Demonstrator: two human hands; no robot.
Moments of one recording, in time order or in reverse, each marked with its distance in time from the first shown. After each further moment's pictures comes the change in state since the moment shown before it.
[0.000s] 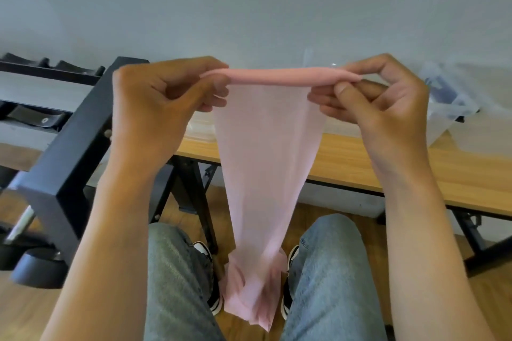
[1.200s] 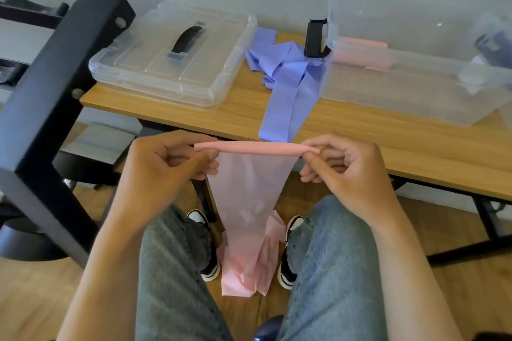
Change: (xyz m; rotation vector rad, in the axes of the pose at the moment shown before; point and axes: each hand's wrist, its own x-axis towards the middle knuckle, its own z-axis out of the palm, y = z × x) left_hand -0.099 -0.096 0.012 -0.116 -0.144 -0.641; right_hand -0.050 0.133 -0.004 -0.376 -0.290 0.251
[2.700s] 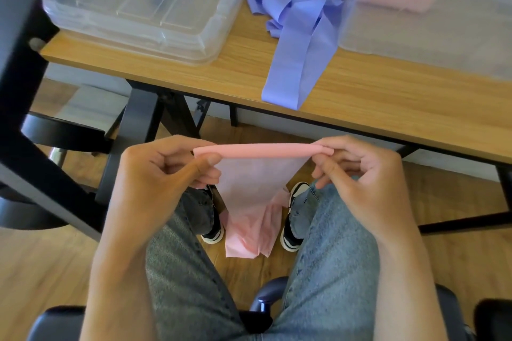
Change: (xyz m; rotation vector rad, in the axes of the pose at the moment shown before) left_hand -0.026 -0.040 0.014 0.032 -0.053 -0.044; right_hand -0.036 0.034 0.020 -0.001 0.075 0.104
